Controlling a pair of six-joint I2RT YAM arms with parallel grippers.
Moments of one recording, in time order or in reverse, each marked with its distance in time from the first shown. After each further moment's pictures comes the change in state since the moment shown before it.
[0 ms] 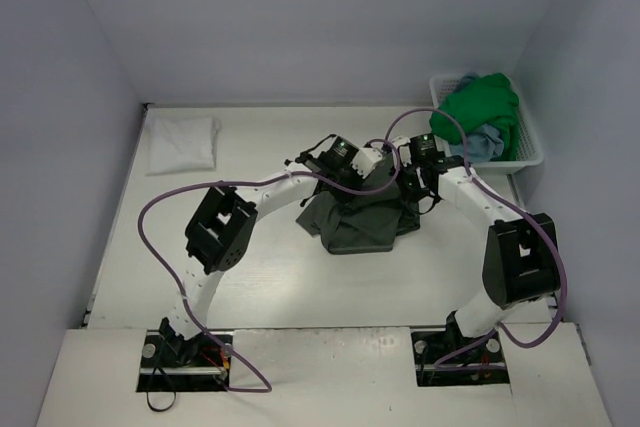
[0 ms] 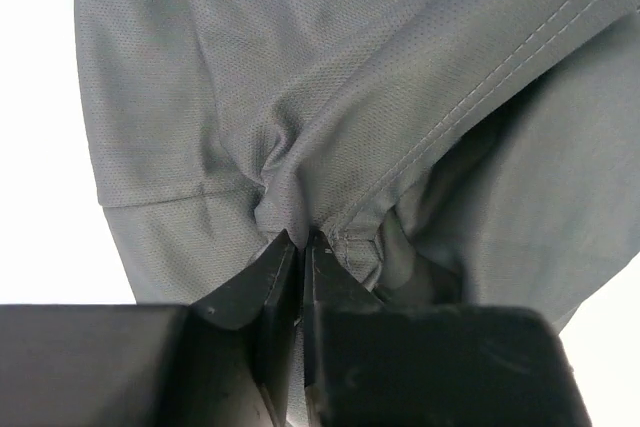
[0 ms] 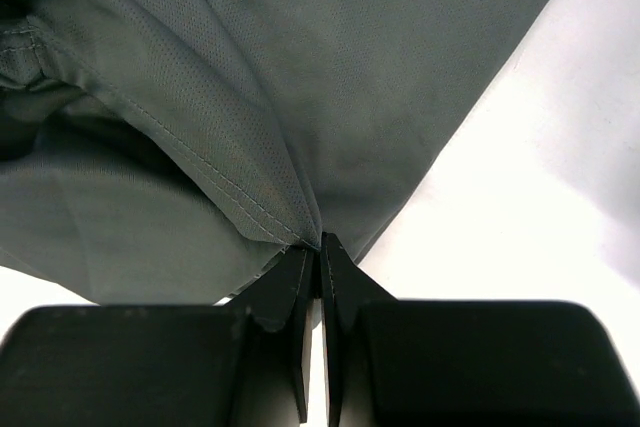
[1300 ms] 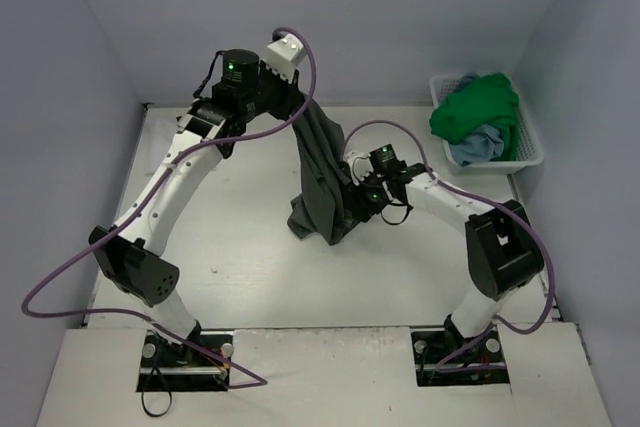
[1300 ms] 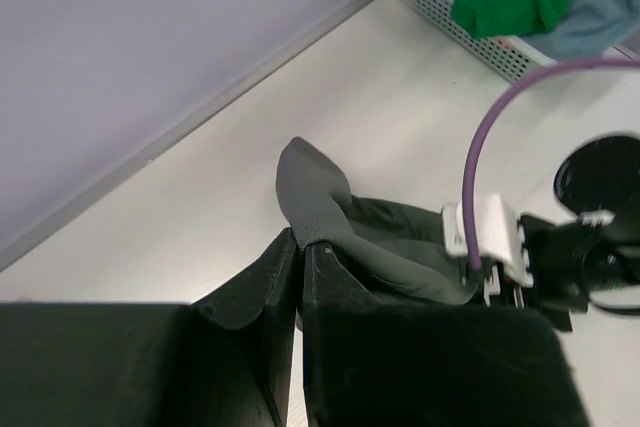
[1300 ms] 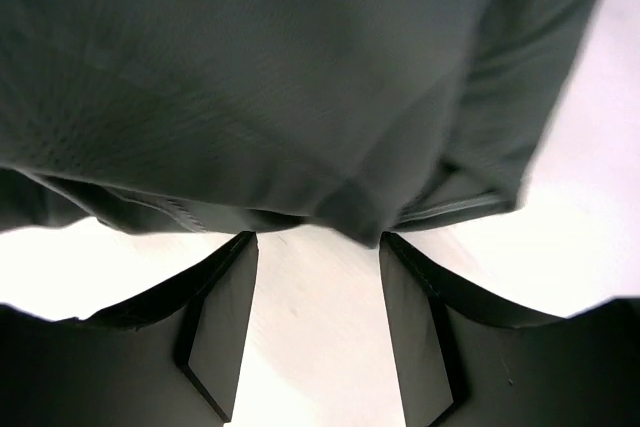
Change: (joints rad) left arm 0.263 -0.470 0.181 -0.102 0.048 -0.033; right arm 0.189 0.067 -0.003 0.095 -0.215 0.008
